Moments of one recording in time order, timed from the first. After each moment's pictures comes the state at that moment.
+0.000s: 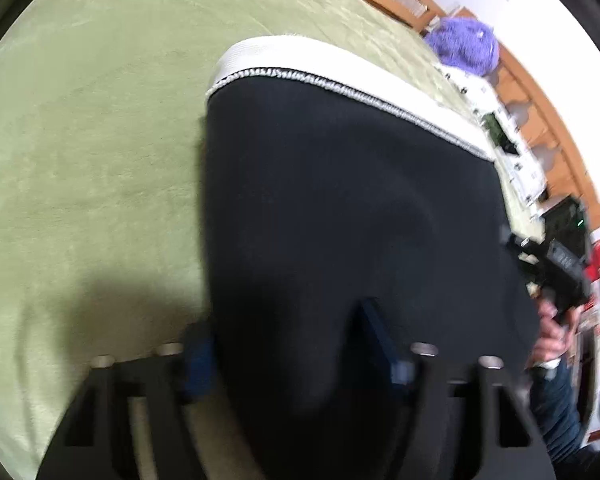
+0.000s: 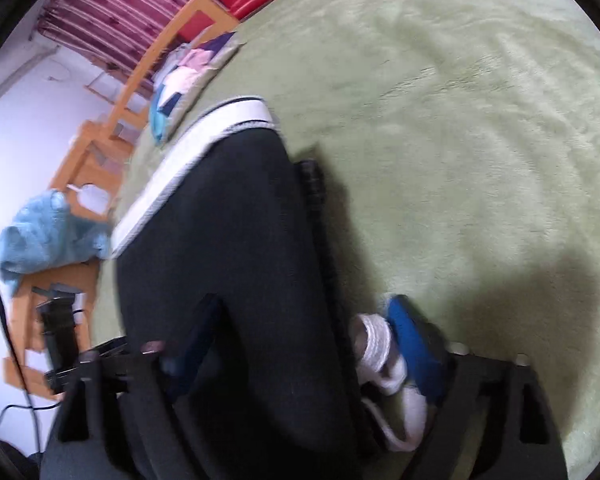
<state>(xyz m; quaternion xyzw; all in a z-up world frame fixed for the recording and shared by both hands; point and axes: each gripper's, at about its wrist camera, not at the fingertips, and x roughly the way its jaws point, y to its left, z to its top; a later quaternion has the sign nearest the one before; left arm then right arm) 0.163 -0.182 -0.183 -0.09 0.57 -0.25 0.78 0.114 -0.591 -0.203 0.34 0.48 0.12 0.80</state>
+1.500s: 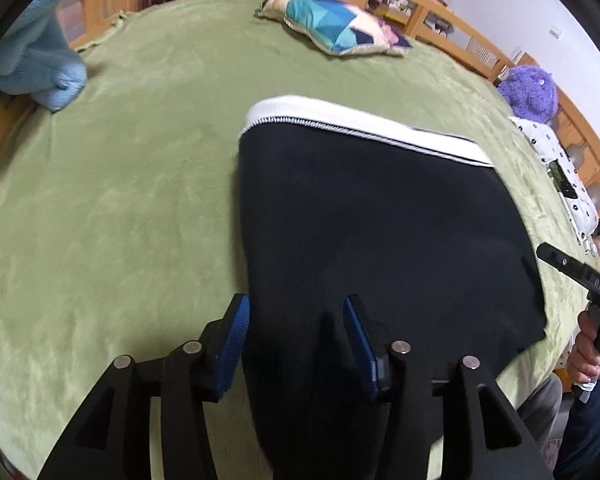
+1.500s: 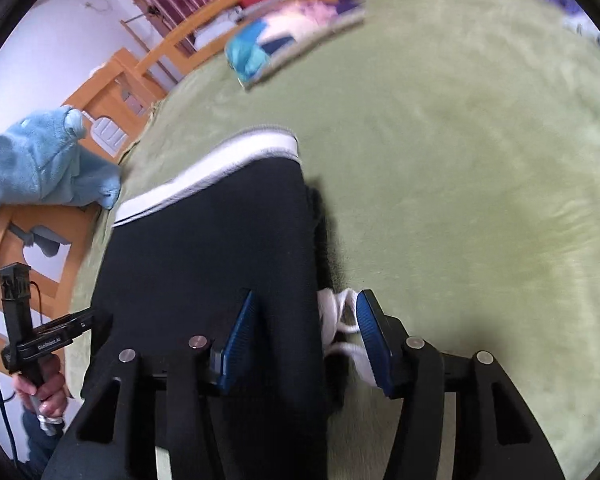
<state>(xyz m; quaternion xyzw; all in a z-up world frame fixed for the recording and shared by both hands) 0.134 0.058 -0.109 -0.05 0.52 -0.11 0.85 0.132 -0.324 -0.116 0.16 0.47 0.12 0.86</state>
